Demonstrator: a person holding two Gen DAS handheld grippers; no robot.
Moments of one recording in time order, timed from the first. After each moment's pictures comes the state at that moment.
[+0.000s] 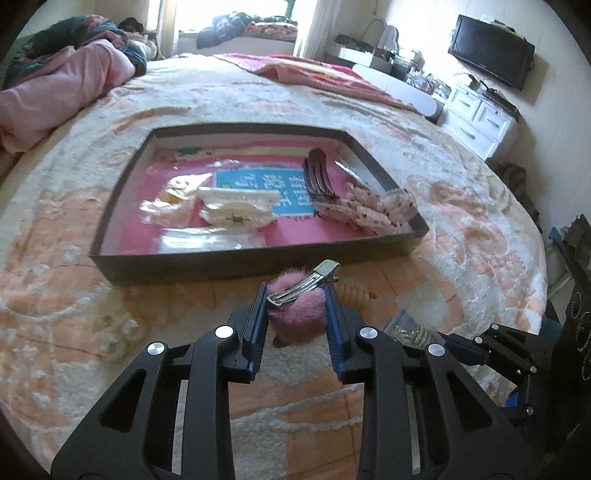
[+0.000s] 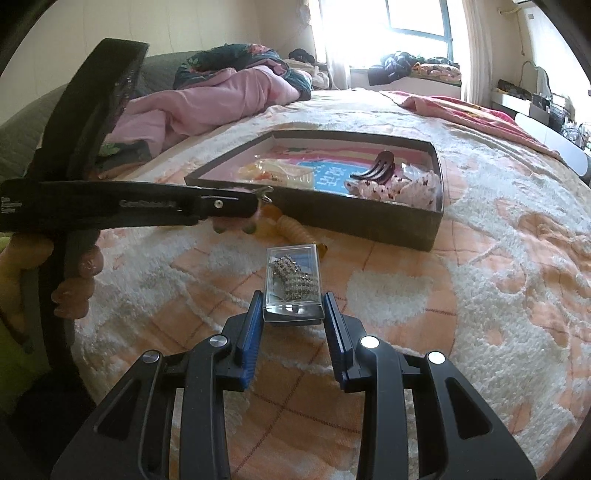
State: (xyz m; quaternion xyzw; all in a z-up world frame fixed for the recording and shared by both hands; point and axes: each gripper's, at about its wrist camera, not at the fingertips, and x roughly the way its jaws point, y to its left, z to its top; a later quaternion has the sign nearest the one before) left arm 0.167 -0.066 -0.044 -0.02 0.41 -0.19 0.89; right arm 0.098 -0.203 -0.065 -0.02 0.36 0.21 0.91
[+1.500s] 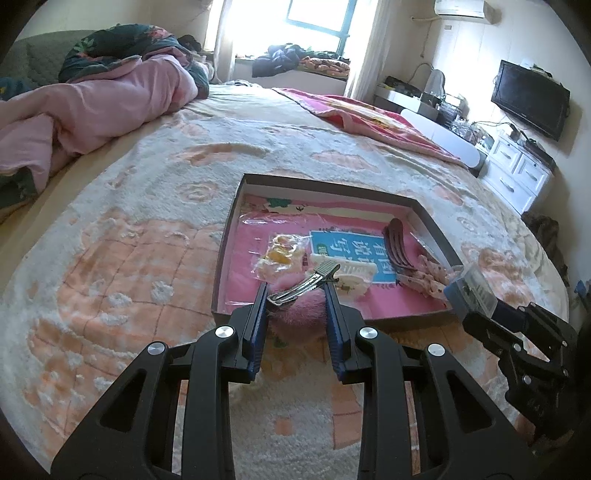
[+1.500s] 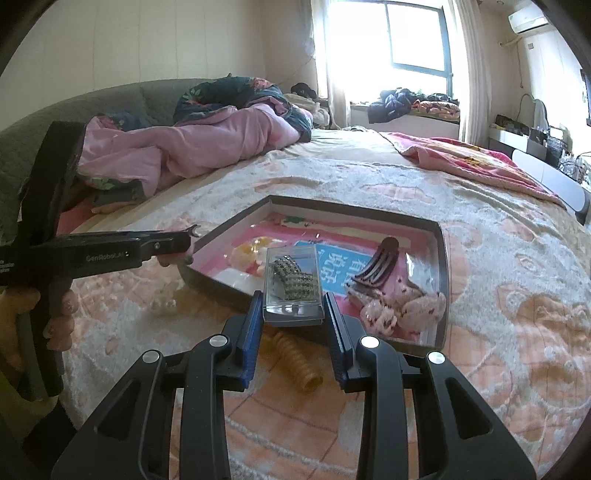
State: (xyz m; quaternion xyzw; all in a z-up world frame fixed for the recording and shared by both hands) left arm 0.186 0.007 -0.013 -0.06 0.36 -0.10 0.93; right arm 0.159 -0.179 -0.016 -0.04 0.29 0.21 0.93
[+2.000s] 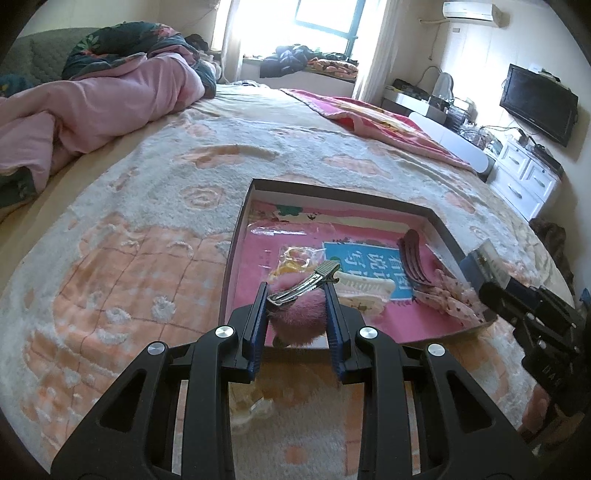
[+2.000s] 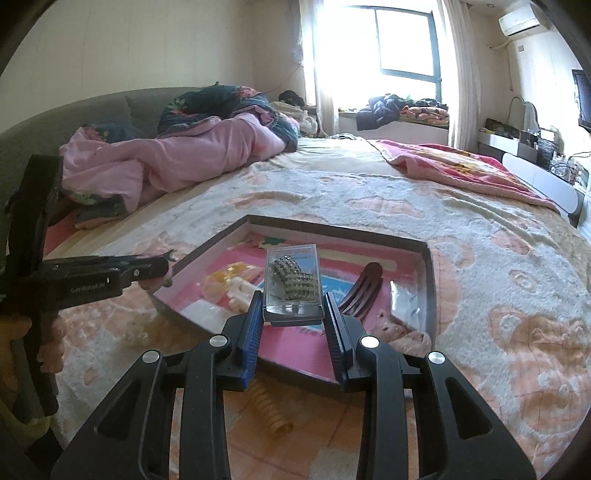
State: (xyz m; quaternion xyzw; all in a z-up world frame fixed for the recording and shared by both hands) left arm 0.210 0.010 -0.021 -0.07 0.36 -0.09 0.93; right arm 0.196 -0.190 -0.011 -0.03 0.28 0.18 0.94
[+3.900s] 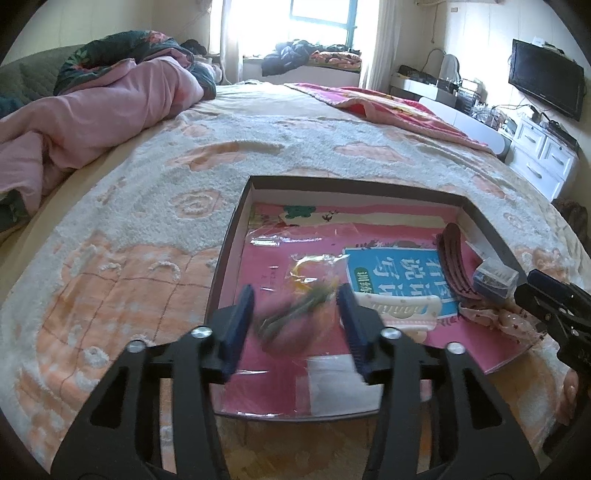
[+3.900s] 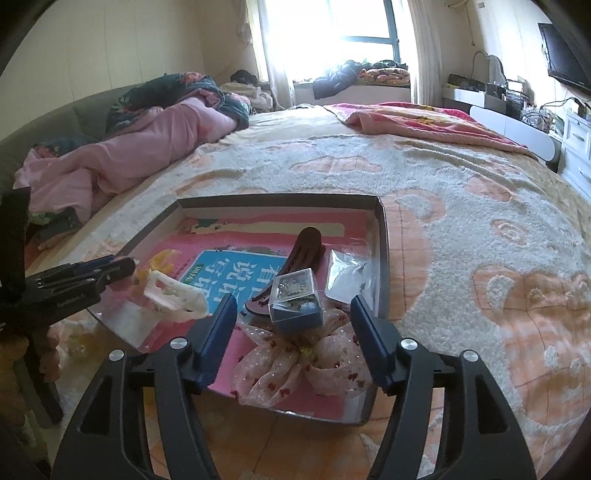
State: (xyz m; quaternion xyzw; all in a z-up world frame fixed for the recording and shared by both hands) left arm 0.256 -0.006 -0.049 -0.02 0.36 -0.07 0.93; right arm 0.242 -0.235 -0.046 0.02 0.33 0.12 0.94
